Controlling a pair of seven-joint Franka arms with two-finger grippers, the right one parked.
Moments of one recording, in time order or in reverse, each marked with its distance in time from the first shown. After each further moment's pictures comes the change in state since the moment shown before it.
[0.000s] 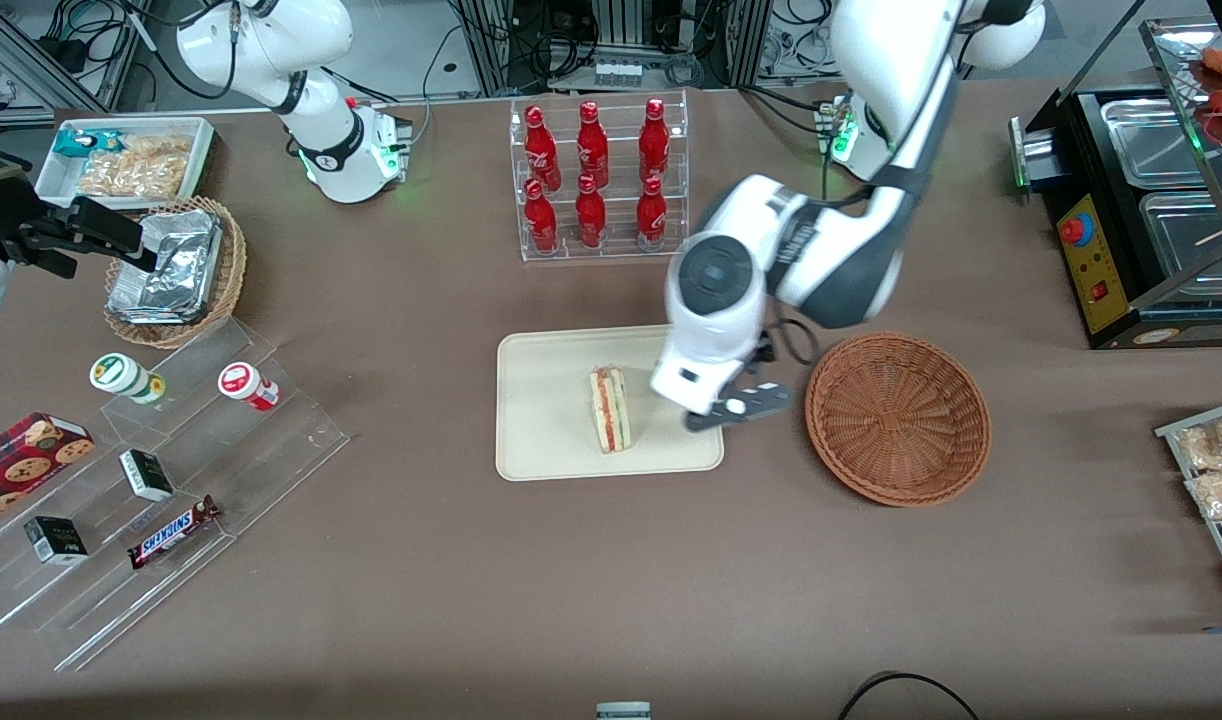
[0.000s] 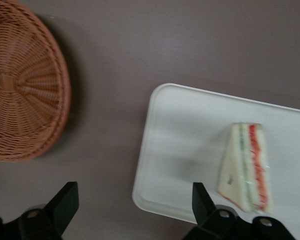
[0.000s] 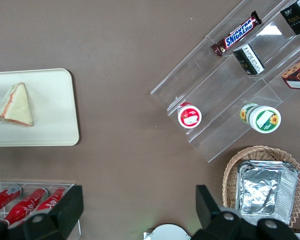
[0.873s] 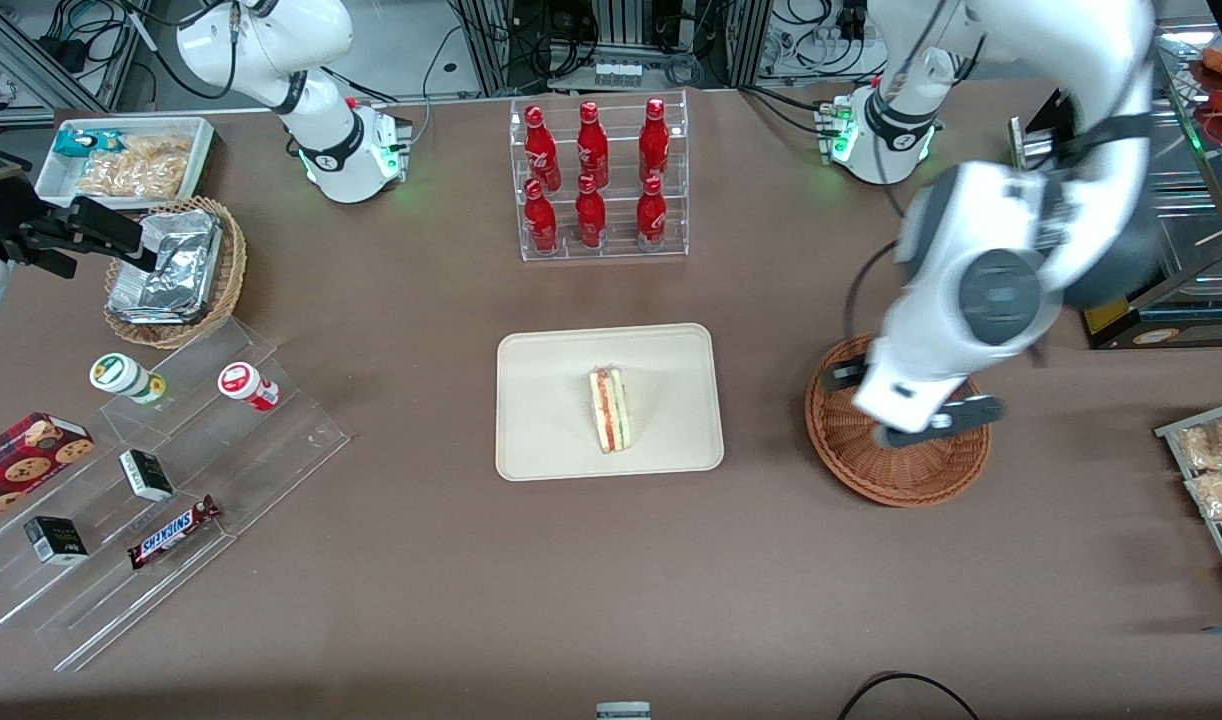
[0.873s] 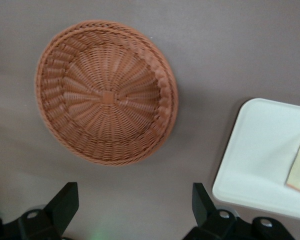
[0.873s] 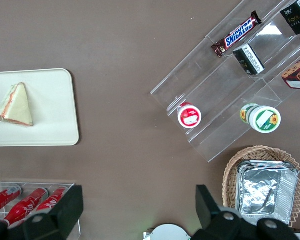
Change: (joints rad) arm 0.341 -0.223 -0.048 -0.107 -0.022 -0.165 0.336
